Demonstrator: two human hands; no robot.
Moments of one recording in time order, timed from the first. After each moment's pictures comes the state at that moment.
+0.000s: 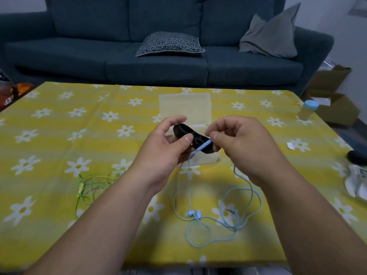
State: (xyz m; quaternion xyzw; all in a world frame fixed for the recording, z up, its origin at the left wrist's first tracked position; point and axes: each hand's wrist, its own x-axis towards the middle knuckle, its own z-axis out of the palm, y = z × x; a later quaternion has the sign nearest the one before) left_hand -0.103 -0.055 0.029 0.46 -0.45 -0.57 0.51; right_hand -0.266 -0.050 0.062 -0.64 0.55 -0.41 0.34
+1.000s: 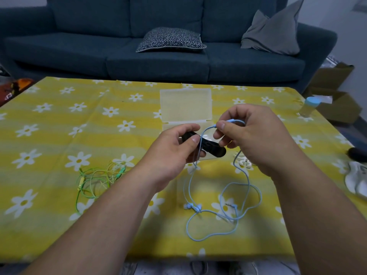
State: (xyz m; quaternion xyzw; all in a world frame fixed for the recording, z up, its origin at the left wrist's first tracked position) left_hand -0.110 -0.048 0.027 0.49 -0.52 -0.56 0.42; right_hand -0.277 -0.049 0.071 -0.63 0.57 -0.41 0.34
